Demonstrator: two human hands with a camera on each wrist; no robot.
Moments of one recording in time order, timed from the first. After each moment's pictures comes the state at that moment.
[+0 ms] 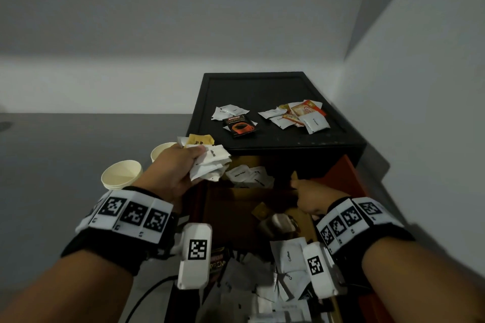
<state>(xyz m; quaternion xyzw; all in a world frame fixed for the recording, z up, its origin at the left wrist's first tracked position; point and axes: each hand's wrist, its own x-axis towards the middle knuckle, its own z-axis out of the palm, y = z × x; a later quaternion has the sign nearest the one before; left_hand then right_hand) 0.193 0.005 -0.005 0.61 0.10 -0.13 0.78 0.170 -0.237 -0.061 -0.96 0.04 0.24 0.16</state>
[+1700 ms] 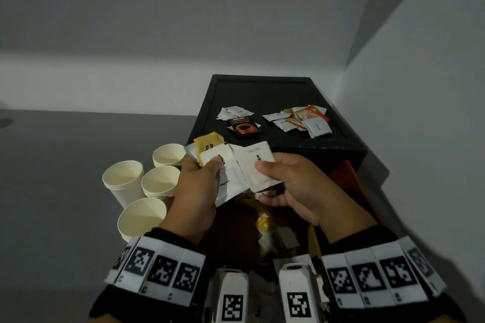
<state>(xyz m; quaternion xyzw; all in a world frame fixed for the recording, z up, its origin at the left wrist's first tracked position) 0.152 -0.028 -0.016 0.57 0.10 0.00 0.82 0.118 -0.168 0.020 -0.69 0.07 0.12 0.71</state>
